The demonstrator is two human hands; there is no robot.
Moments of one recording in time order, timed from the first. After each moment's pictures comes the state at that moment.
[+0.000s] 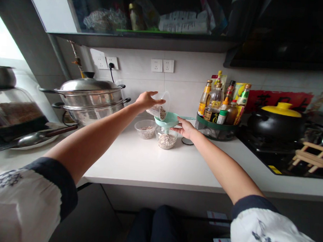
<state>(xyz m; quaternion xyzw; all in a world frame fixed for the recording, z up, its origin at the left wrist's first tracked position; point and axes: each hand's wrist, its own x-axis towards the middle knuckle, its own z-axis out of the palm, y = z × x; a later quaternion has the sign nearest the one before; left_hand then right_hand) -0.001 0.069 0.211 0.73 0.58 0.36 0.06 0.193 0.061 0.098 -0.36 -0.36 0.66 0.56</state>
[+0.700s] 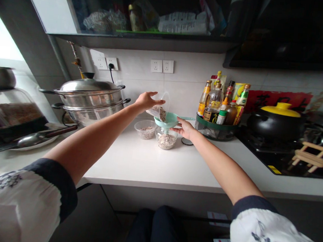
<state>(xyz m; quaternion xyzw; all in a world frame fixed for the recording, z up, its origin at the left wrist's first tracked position) -0.001 0.069 0.212 0.73 0.58 0.35 0.06 0.193 0.063 0.096 -0.36 -0.36 0.66 0.56</state>
